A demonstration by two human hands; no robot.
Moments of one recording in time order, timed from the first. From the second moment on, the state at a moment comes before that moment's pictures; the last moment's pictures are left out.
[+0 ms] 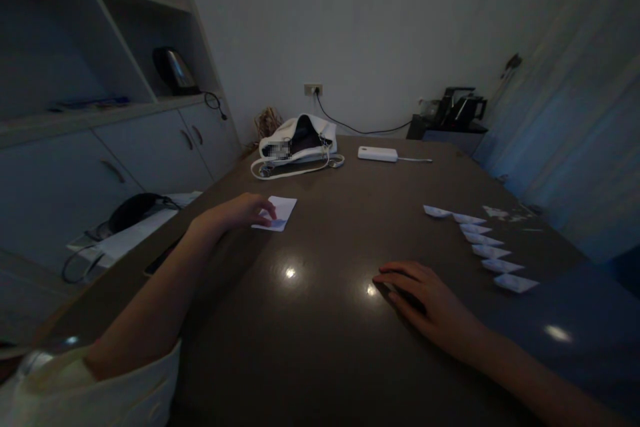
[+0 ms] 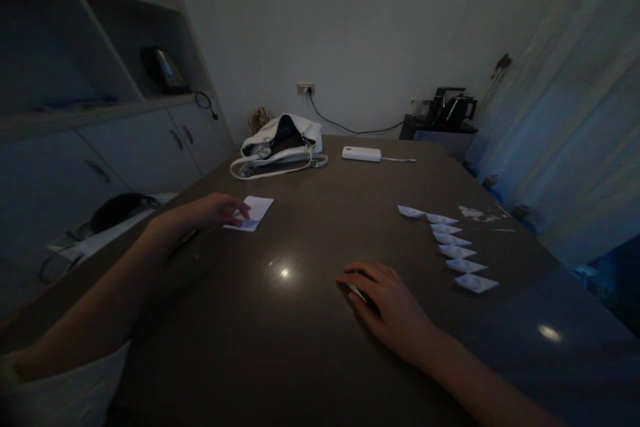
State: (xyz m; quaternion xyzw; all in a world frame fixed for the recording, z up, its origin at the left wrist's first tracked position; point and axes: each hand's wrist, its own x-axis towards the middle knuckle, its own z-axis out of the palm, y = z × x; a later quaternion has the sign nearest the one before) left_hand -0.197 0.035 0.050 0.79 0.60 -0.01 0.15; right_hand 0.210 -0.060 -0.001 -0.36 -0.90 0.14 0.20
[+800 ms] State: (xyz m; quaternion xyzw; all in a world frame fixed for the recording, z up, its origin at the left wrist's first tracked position) left_hand -0.189 0.026 0.060 0.80 0.58 -0.01 0.16; right_hand 0.209 -0.061 0.002 -0.36 -0.90 0.14 0.20
